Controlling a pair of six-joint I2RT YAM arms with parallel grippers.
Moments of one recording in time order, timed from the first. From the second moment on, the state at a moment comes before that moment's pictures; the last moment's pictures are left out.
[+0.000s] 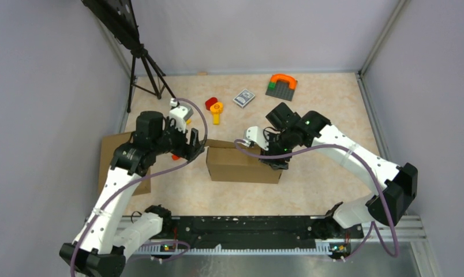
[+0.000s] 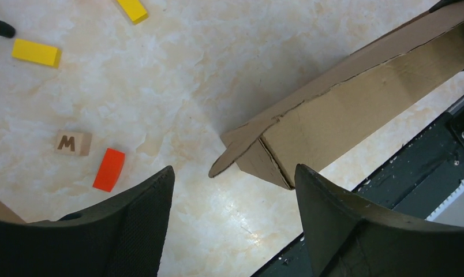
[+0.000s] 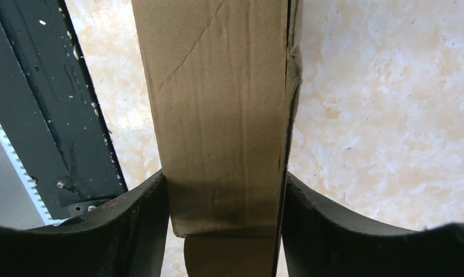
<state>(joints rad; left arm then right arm) -0.30 0.89 1.06 -0.80 0.36 0.03 0.78 1.40 1.35 -1.13 -0.23 -0.66</state>
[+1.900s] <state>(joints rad) -0.33 1.10 1.12 -0.84 0.48 -0.32 0.78 1.40 1.35 -1.13 -0.24 -0.66</state>
